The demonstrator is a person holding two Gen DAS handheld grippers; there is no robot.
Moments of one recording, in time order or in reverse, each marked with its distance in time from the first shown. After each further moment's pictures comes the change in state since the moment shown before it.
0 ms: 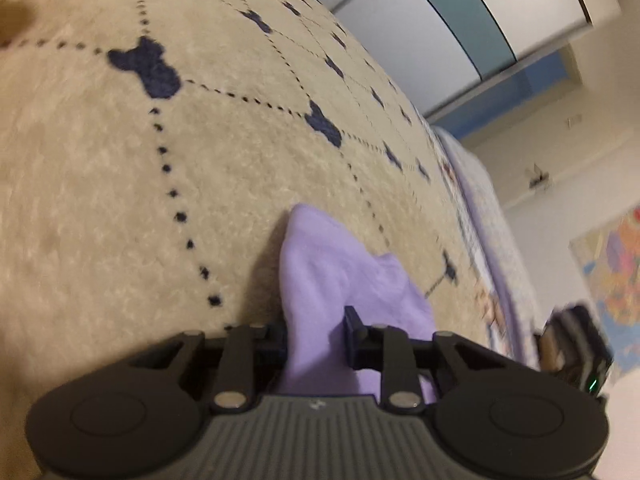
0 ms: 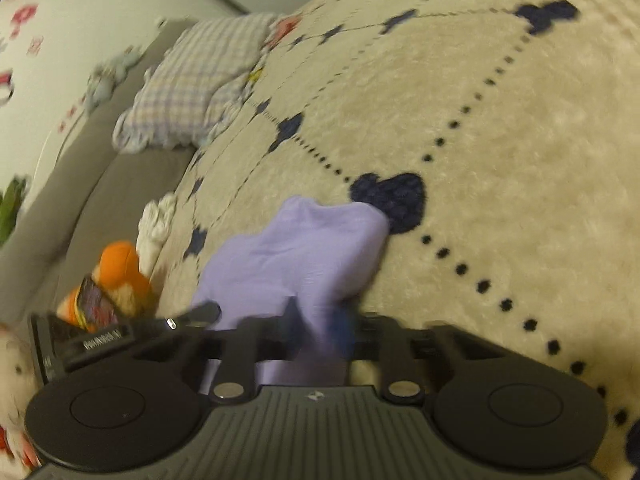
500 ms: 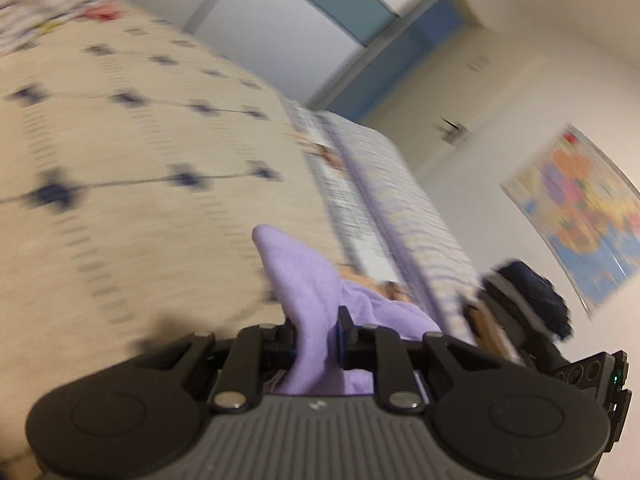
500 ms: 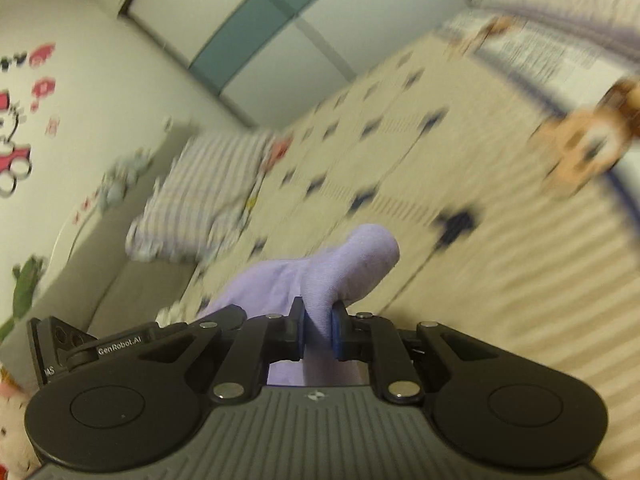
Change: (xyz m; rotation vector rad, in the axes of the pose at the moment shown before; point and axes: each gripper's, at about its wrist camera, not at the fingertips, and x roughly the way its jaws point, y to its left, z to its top) left arm 0.076 -0.256 -0.016 0.340 0.048 -0.189; right arm -0.202 -0.010 0.075 -0.050 -0.346 -0.075
